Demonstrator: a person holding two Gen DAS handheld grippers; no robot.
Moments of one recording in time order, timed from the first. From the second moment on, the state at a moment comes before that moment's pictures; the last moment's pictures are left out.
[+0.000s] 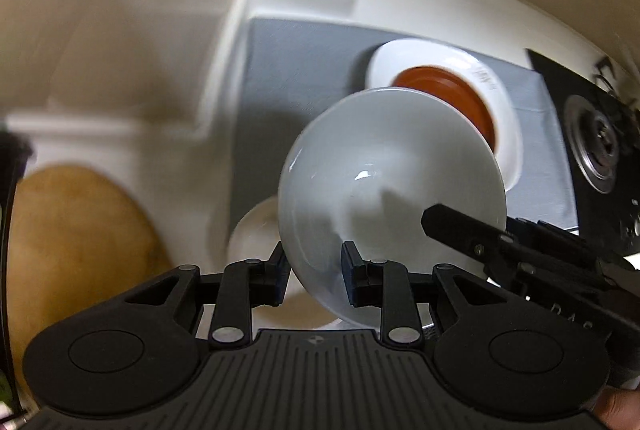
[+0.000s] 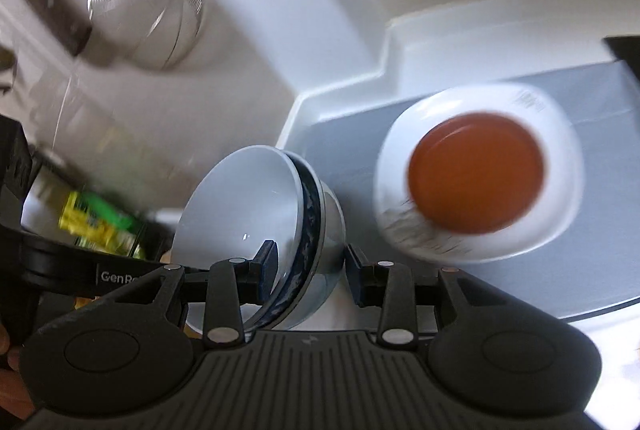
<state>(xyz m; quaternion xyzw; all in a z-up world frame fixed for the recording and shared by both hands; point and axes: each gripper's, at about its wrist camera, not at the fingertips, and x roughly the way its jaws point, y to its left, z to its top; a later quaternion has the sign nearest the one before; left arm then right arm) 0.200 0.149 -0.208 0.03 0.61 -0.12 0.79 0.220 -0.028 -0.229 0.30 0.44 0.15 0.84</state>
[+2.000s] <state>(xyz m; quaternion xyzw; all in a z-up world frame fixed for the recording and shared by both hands) 0.202 0.205 -0.275 -0.09 0.63 -0.16 0.75 0.221 -0.025 -0.299 0.40 0.50 0.15 0.75</state>
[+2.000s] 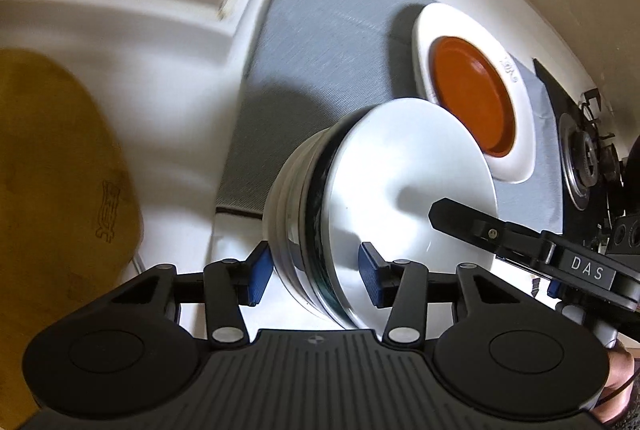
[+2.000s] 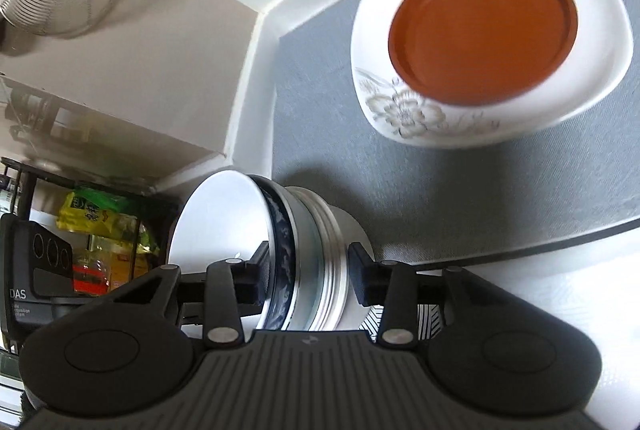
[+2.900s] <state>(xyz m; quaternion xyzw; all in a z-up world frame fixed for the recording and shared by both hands) 0.297 0.054 -0.241 -0.05 0.58 -0.24 0.78 0.291 -0.175 -0.265 0.39 0.40 0.07 0.83</state>
